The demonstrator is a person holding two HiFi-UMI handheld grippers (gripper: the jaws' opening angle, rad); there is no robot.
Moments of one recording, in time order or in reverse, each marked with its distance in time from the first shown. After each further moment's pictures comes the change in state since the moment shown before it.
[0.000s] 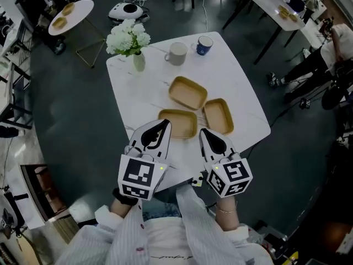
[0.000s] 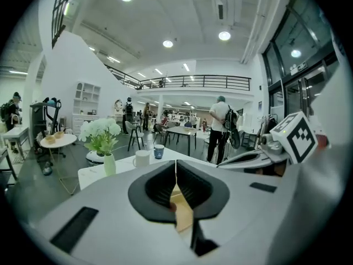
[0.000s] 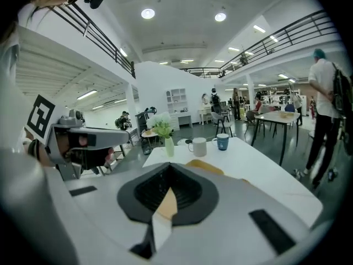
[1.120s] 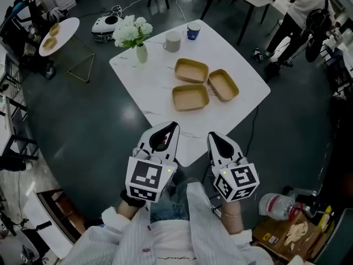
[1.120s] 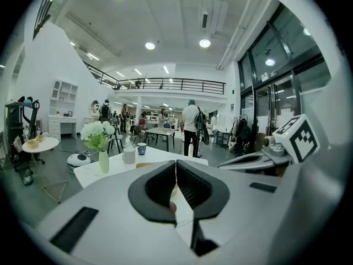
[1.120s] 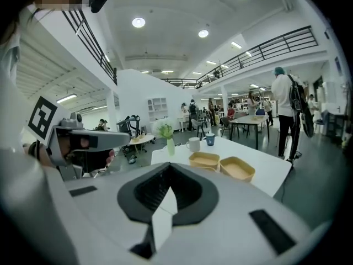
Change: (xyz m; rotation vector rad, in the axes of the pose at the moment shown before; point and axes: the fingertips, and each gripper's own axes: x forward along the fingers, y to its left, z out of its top) left arm -0.138 -0.009 -0.028 0.078 -0.017 -0.249; right arm -0.086 0.139 -0.042 0.091 -0.101 -0.251
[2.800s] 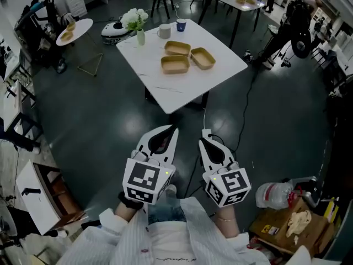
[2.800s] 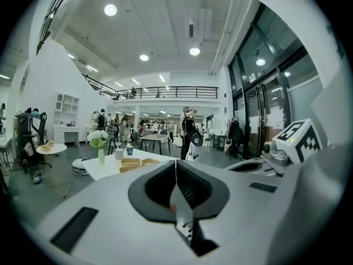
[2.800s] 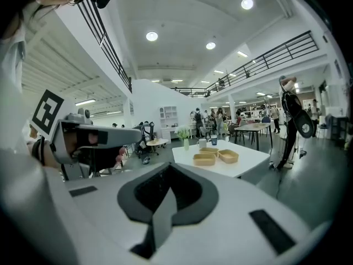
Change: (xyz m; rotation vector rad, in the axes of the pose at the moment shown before) left arm -0.195 -0.242 -0.046 0.045 -0.072 0.021; right arm -0.282 0.083 -0.094 -0.046 -0.086 0.079
